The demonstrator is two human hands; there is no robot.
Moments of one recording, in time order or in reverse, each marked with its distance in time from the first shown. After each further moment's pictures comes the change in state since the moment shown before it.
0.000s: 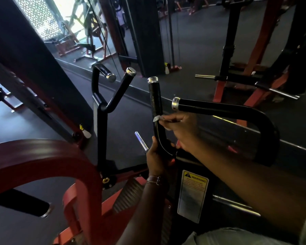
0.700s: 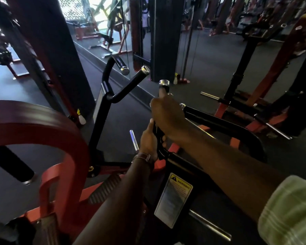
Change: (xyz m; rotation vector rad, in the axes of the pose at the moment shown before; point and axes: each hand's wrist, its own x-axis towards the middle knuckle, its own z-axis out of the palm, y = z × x) left_hand 0.019 0.036 0.022 0.160 0.063 0.108; right_hand -0.001 -0.074 0.039 -1.482 -0.126 -0.885
